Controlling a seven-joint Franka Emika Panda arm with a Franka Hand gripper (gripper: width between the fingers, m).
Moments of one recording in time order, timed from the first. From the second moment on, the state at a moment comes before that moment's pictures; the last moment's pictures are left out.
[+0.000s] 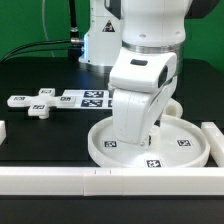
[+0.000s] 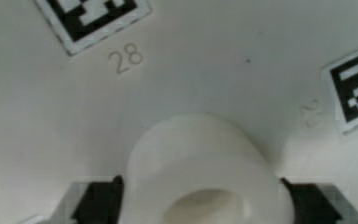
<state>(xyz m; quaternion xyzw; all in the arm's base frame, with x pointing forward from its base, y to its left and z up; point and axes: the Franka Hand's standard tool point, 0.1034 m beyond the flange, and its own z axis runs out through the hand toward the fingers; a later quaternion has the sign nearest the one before) 0.556 0.041 0.017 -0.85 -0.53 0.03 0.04</state>
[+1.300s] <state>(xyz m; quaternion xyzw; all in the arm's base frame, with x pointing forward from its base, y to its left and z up) 0.518 0.040 0.067 -0.93 -0.35 0.00 0.01</state>
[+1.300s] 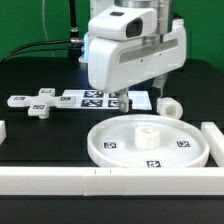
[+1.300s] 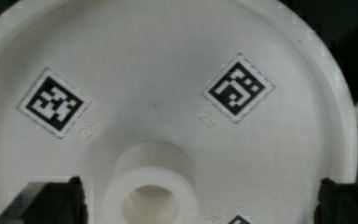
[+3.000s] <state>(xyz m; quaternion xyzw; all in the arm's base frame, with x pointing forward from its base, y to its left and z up) 0.470 0.083 0.054 -0.99 0.02 0.14 0.02</state>
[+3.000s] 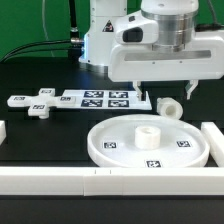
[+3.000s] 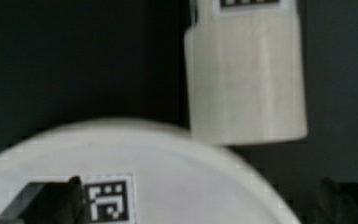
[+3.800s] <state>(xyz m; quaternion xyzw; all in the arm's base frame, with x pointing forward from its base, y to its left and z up) 0.452 0.087 0.044 -0.91 0.02 0.40 0.02</state>
